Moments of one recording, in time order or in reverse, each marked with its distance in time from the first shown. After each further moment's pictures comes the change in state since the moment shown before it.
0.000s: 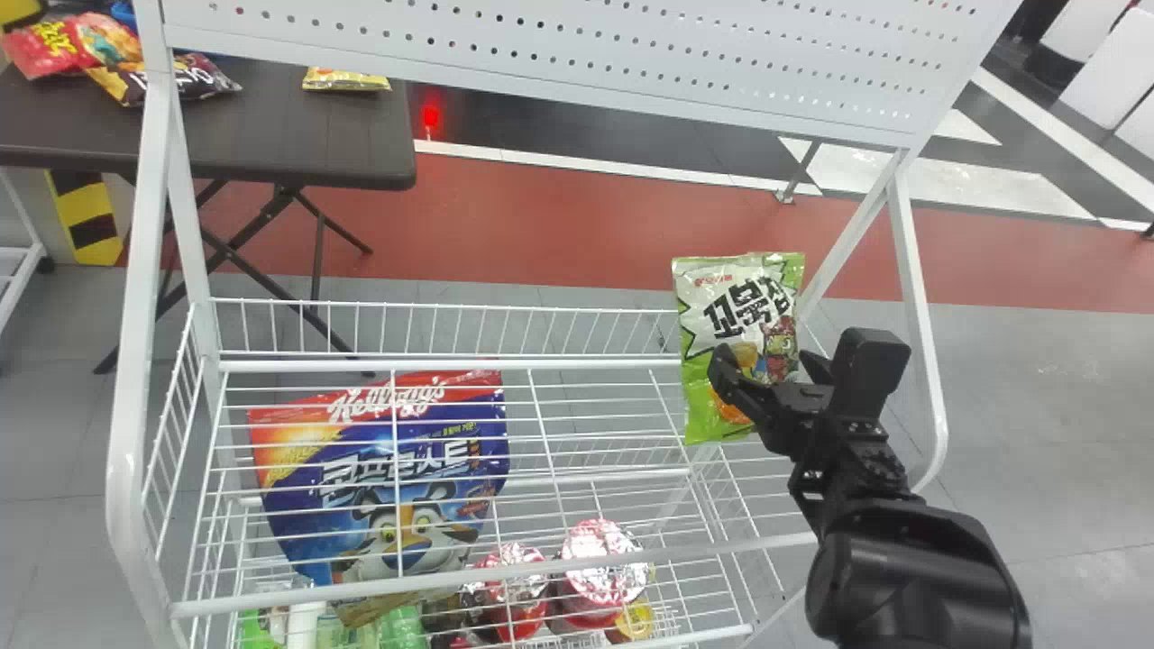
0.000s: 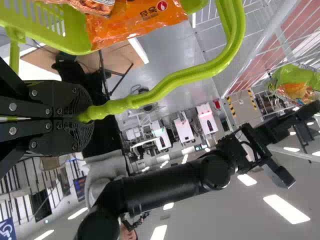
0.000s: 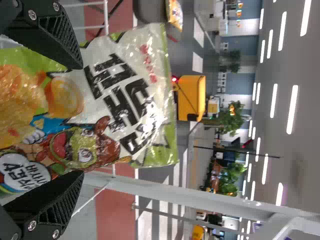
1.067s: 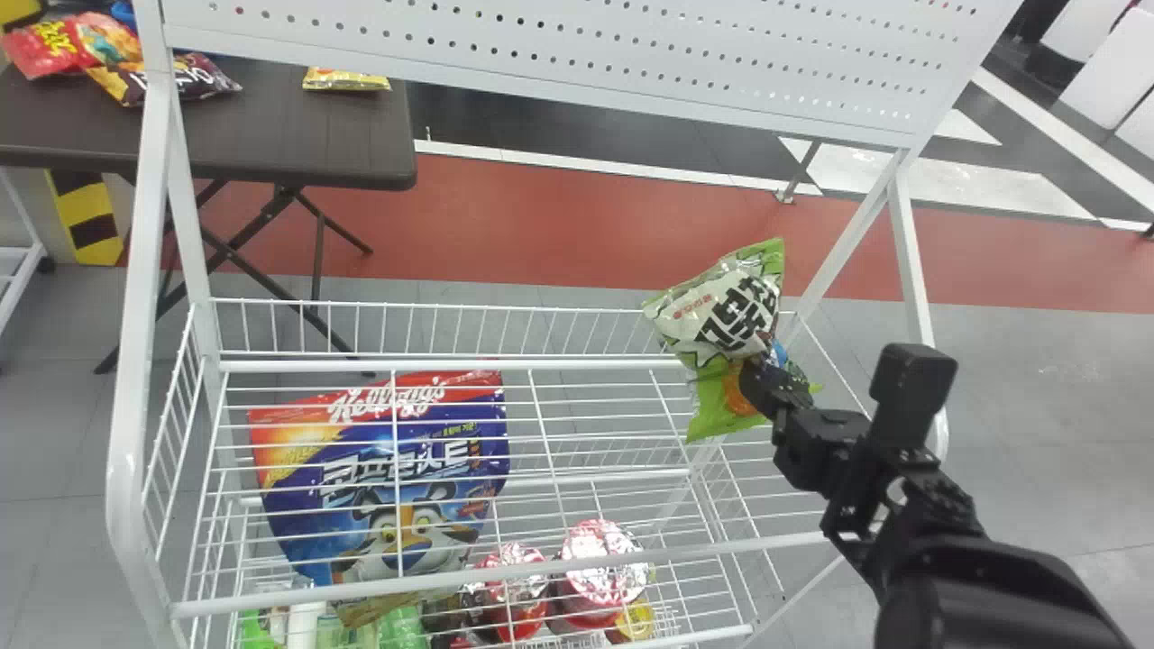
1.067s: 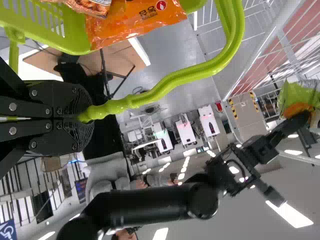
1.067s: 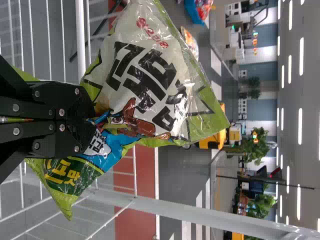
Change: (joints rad) left arm -0.008 -0.001 -0.007 0.008 -0.005 0.004 0.009; right arm 0.246 0.015 -0.007 -0.429 -0.163 0.263 0.114
